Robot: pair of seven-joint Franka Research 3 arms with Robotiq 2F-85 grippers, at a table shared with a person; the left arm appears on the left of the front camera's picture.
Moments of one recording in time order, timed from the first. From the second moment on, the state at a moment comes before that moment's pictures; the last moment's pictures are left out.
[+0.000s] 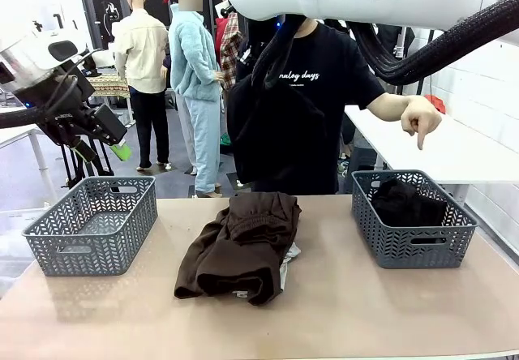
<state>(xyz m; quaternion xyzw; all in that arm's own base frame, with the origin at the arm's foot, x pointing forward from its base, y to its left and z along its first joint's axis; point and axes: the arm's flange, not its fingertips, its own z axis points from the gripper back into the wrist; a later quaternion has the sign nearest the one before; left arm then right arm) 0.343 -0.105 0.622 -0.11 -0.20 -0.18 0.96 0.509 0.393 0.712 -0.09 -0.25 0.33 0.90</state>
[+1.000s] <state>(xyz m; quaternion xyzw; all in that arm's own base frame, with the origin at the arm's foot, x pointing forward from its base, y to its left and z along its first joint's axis) 0.343 -0.105 0.622 -0.11 -0.20 -0.18 0.96 0.509 0.393 0.712 -0.09 -0.25 0.33 0.90</state>
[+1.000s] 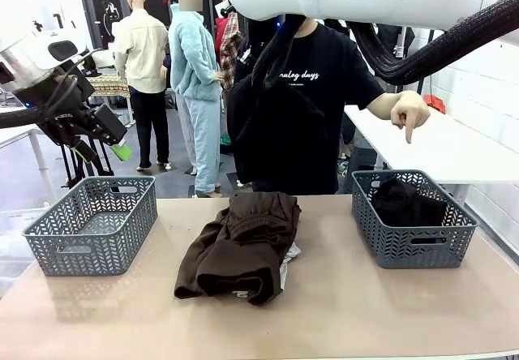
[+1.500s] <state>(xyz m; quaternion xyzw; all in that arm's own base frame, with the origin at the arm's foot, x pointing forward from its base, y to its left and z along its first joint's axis) 0.343 -0.104 0.622 -0.11 -0.20 -0.18 0.96 0.504 0.352 0.741 -0.13 -0.26 0.27 0.92</state>
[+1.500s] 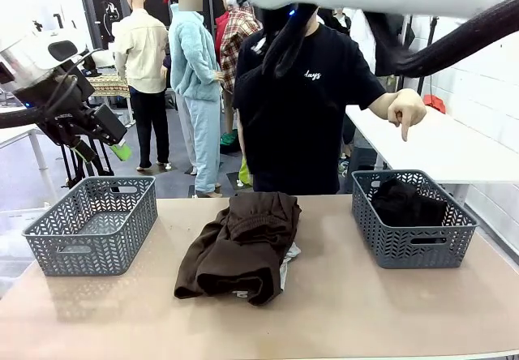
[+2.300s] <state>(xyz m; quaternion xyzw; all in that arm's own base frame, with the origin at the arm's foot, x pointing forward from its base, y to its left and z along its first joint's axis) 0.343 -0.104 0.622 -0.11 -0.20 -0.18 0.96 0.443 0.236 0.783 -0.18 -0.22 0.08 0.95</state>
